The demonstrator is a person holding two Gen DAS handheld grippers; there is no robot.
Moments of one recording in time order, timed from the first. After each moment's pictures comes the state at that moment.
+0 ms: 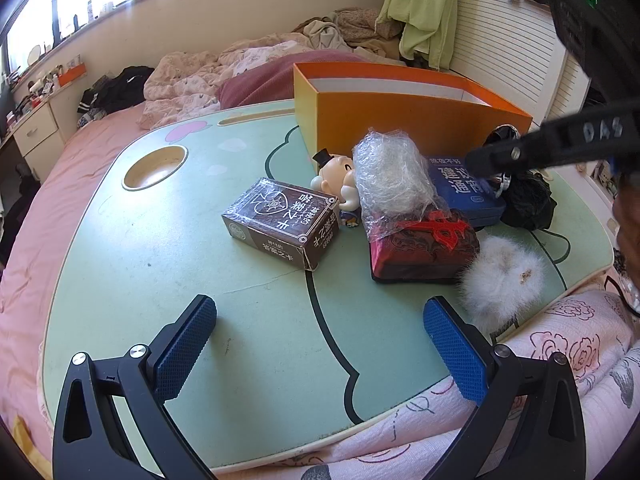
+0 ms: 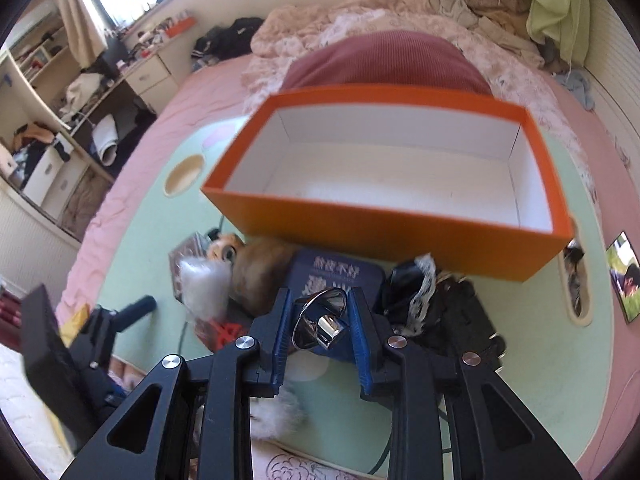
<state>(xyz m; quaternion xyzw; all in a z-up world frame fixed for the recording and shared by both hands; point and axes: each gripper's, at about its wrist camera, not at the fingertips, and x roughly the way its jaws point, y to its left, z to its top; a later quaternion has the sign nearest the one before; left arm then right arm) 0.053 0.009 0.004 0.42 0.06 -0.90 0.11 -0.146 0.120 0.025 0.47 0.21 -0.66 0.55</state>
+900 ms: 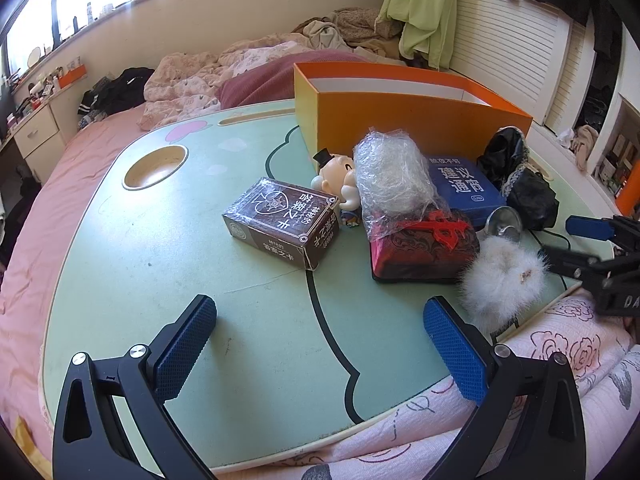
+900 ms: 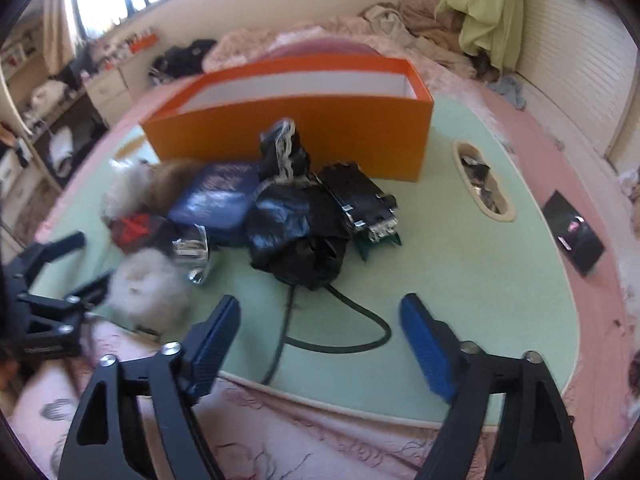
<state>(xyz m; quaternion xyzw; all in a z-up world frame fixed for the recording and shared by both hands) 0.054 0.010 0.004 0.42 0.06 -0.90 0.11 -0.140 0.212 -0.004 0.39 0.25 -0.75 0.47</state>
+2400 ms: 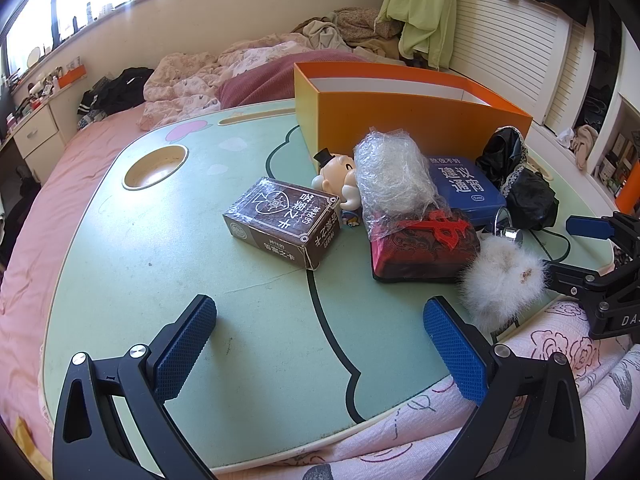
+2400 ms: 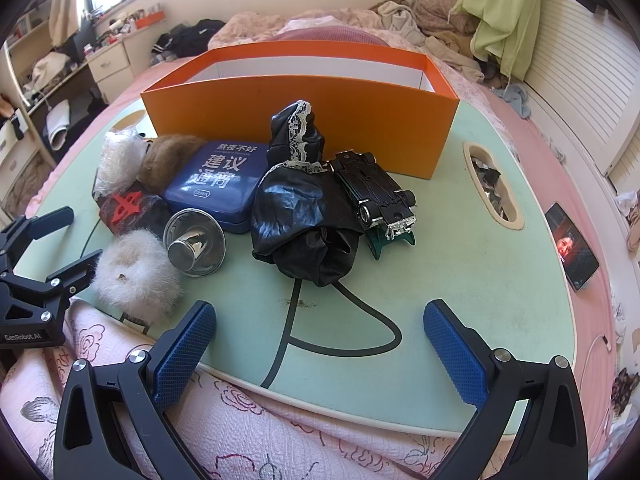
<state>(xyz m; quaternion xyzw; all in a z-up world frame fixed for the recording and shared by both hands) 0.054 0.011 0.006 0.42 0.07 -0.90 0.13 -0.137 0.215 -0.005 0.39 0.26 -0.74 0.48</state>
